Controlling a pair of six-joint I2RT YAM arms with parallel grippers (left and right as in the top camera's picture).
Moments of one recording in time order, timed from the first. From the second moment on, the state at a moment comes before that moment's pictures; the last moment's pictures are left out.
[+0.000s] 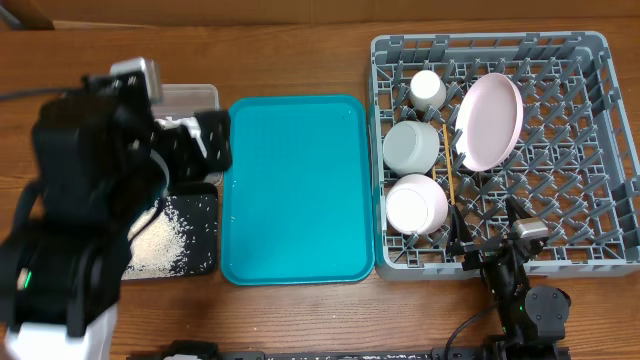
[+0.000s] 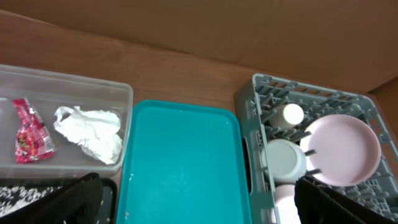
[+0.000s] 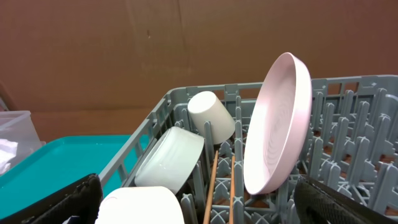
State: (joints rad) left arm -0.10 1.11 1.66 -1.13 0.13 -0.33; right arm 0.03 0.01 0.02 -0.02 -0.15 0.12
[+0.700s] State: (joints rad) left arm -0.10 0.58 1.08 -0.97 0.12 -0.34; right arm 0.03 0.01 0.02 -0.02 -0.15 0.12
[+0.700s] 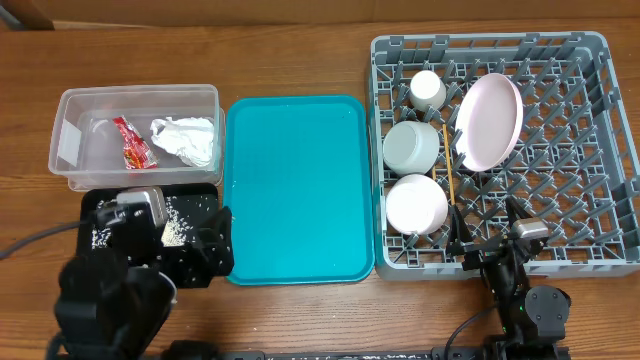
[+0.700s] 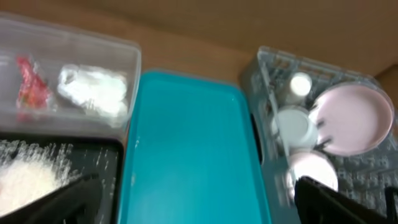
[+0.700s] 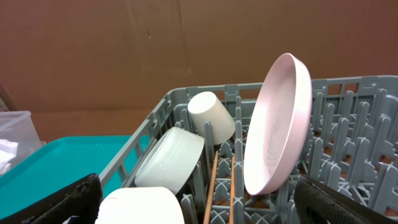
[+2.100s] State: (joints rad) left arm -0.02 0.02 0.01 -0.07 -0.08 -0.22; right arm 0.03 0.01 0.02 -0.02 -0.15 0.12
